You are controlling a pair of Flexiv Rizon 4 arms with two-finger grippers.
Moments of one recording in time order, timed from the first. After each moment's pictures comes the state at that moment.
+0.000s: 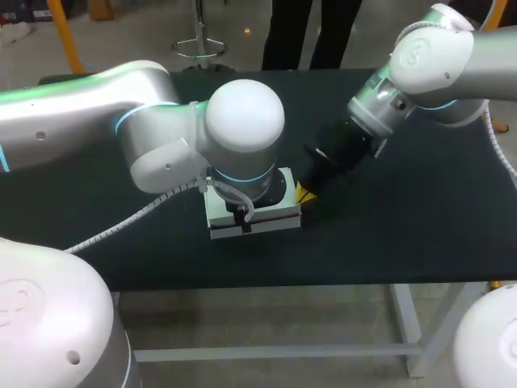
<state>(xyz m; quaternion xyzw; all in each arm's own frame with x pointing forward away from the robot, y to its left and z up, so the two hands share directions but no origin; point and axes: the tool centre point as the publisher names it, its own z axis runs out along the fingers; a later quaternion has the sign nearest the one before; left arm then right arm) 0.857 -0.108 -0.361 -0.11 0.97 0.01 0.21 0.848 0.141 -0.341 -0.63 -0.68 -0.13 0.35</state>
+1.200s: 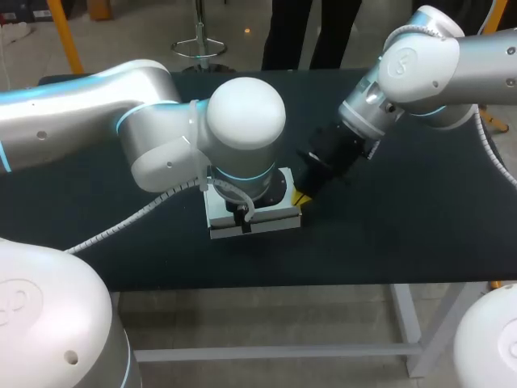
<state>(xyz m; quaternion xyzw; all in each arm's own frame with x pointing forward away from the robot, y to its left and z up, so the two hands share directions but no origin) 0.856 -0.107 -0.362 -0.10 0.97 0.02 0.20 0.855 0.148 -0.357 -0.64 -0.68 -0.12 0.33</state>
